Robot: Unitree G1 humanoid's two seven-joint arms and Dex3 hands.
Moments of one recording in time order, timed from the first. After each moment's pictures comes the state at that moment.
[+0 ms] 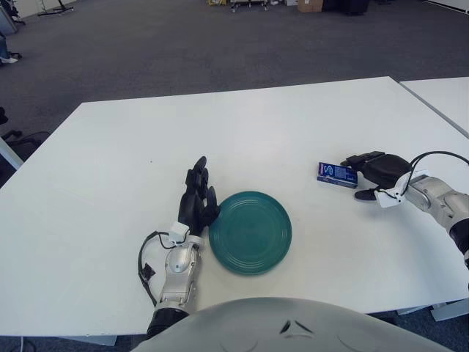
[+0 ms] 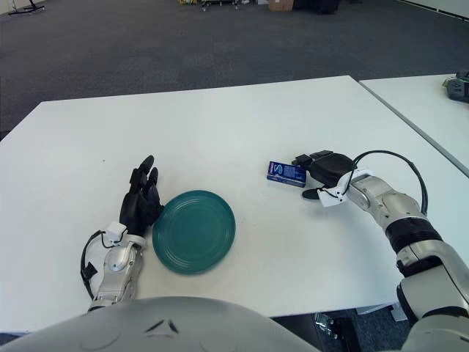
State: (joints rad) left arm 0.21 -0.12 -0.07 0.30 -0.06 -0.57 -0.04; right arm -0.42 -0.86 0.46 0.71 -0.94 -0.52 -0.07
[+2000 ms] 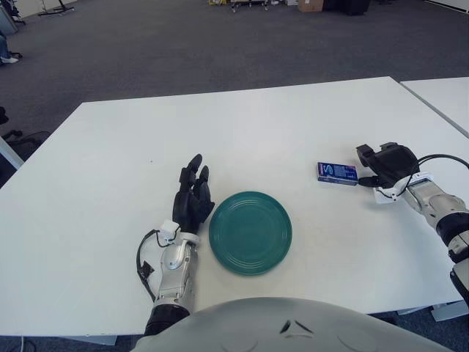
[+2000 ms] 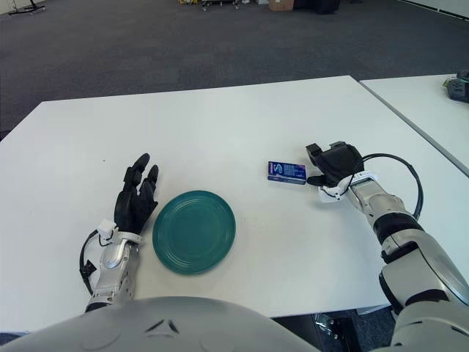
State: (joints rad) left arm 0.20 -0.12 -0.04 0.31 -0.20 -0.56 -0.13; right arm -0.50 -0.79 0.57 0.90 -1.01 -0.31 -0.39
